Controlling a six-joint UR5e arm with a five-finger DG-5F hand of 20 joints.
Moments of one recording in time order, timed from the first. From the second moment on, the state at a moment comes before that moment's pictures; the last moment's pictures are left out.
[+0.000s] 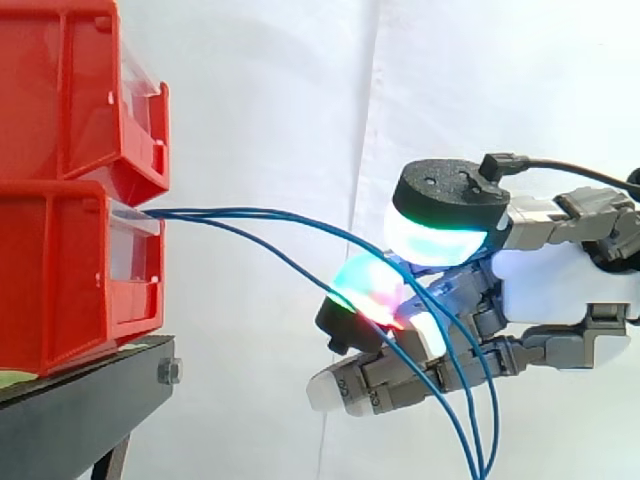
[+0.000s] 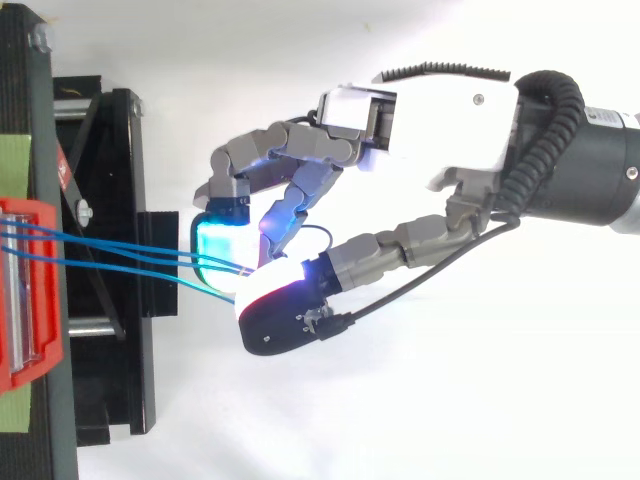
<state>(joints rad) 0.11 -2.23 -1.32 -2.70 -1.32 -0.18</state>
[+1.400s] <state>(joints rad) 0.10 -2.23 -1.32 -2.70 -1.32 -0.18</state>
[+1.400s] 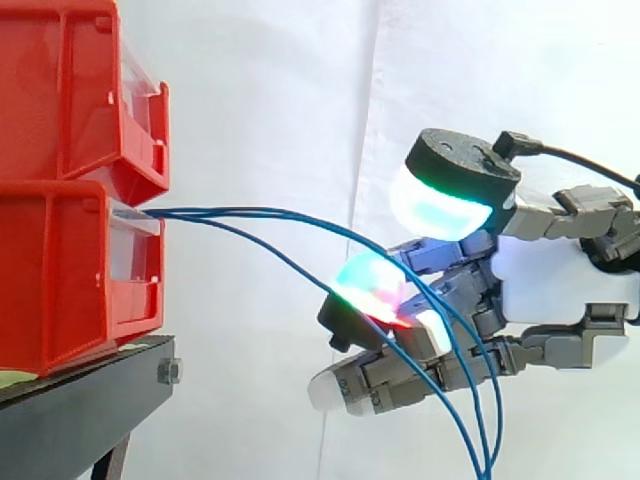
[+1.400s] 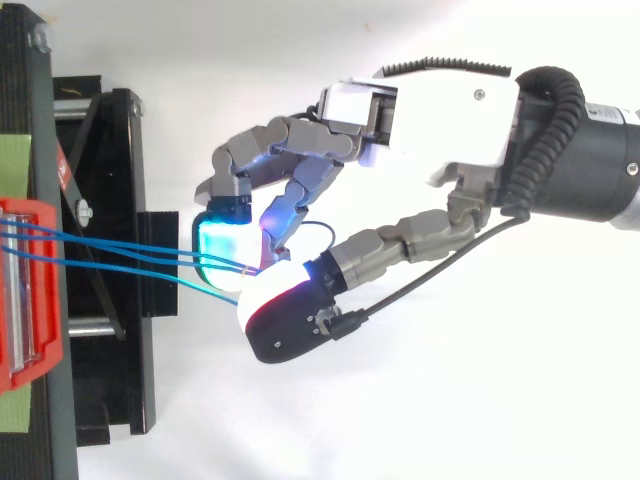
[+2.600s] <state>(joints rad) 0.10 -2.23 -1.32 -2.70 -1.32 -0.18</state>
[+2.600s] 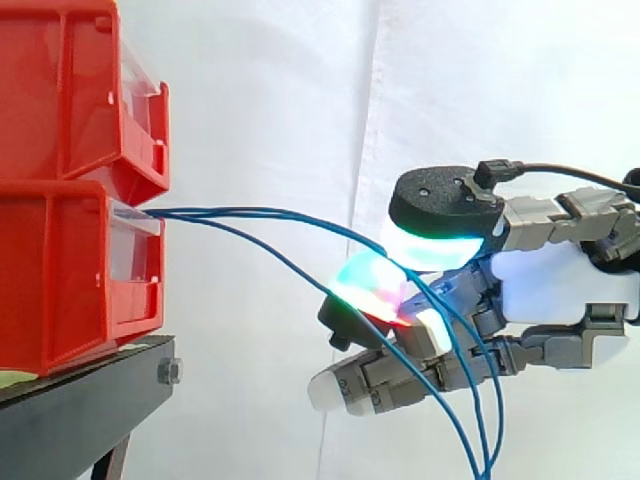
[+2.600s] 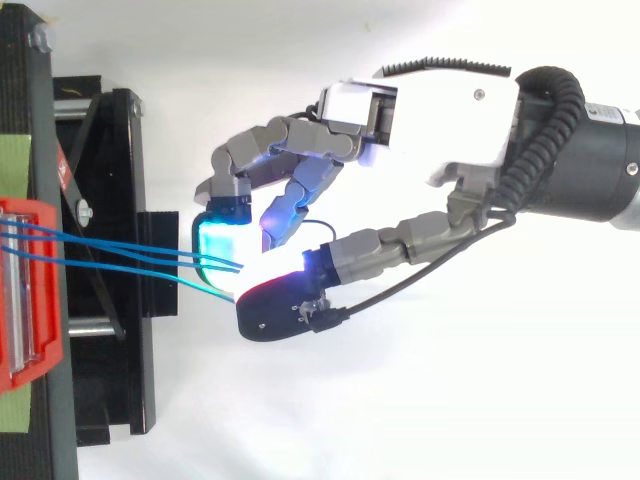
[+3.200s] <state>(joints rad) 0.10 -2.23 -1.32 -2.70 -1.32 -0.18</state>
